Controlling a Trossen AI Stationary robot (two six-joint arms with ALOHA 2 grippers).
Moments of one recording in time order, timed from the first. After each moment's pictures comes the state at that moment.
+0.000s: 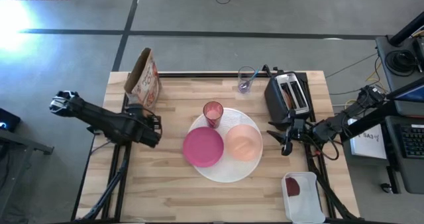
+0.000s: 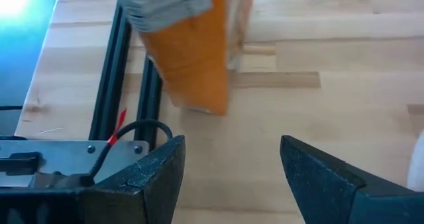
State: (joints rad) left arm -0.30 1.16 0.89 -1.57 -0.59 -1.98; right arm 0.56 0.44 0.12 0.35 0.80 0.10
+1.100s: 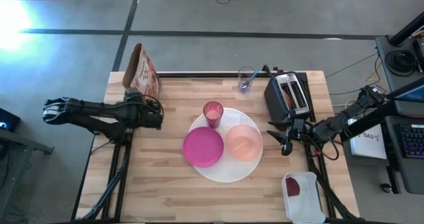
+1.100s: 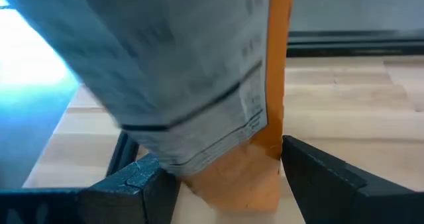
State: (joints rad) left arm 0.05 1.08 0.70 -1.31 -0.94 -1.64; right arm 0.56 0.44 0.12 0.35 0.80 0.10
